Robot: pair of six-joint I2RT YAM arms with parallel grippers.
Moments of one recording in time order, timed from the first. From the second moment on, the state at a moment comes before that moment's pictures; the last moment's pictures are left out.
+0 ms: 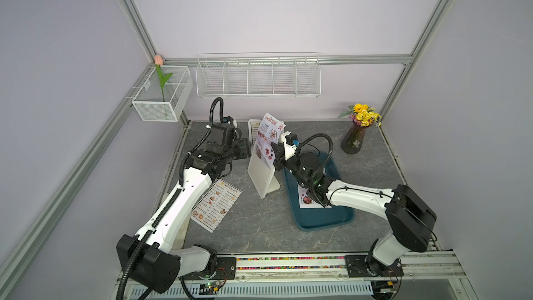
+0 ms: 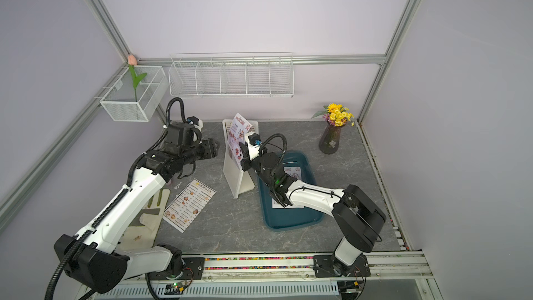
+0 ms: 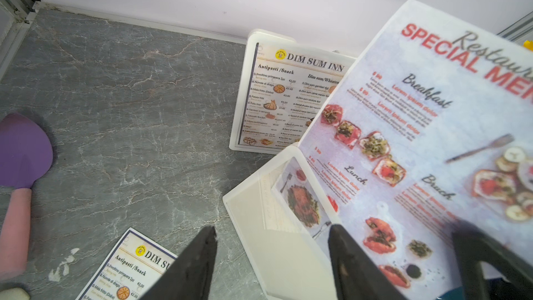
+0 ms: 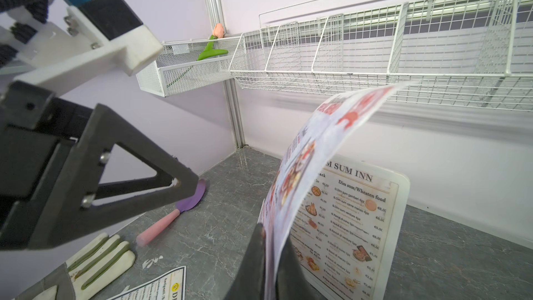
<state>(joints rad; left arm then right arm) -0.42 1.28 1.28 -0.64 -0.03 -0.39 0.90 1.63 0.97 0.72 0.19 0.13</state>
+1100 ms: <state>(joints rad) -0.42 1.28 1.28 -0.61 -0.03 -0.40 0.97 1.51 0.96 0.40 0.15 0.19</state>
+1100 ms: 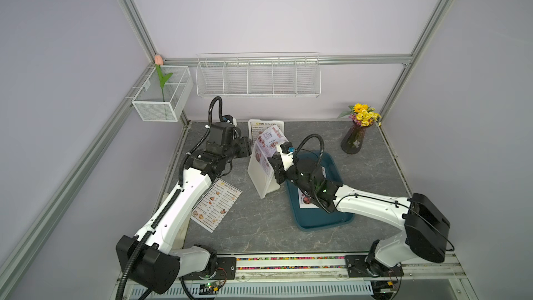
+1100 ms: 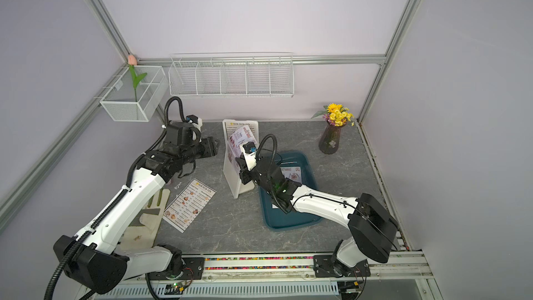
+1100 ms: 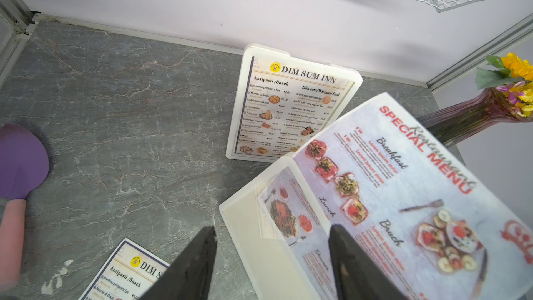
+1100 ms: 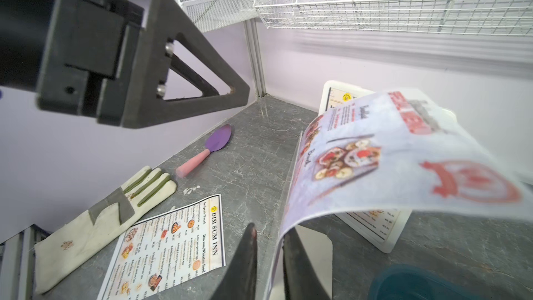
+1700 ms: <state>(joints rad) -0.42 1.28 1.28 -0.60 -0.03 -0.40 0.80 1.47 1.00 0.28 -0.01 0.22</state>
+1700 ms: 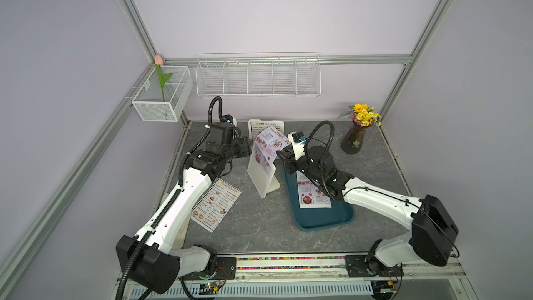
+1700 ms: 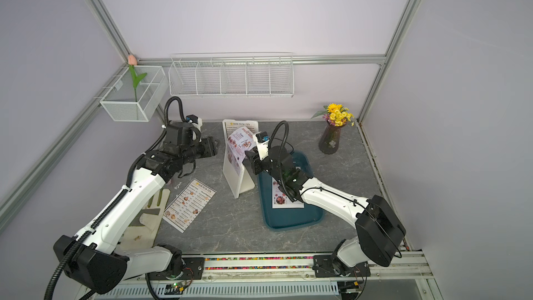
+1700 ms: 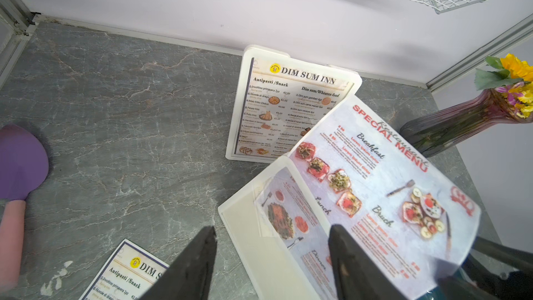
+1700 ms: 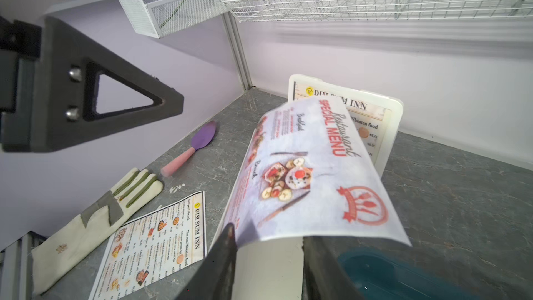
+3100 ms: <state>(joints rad) -0.42 1.27 1.28 -0.60 -0.04 -0.40 0.62 1.61 1.19 0.40 -0.41 0.49</state>
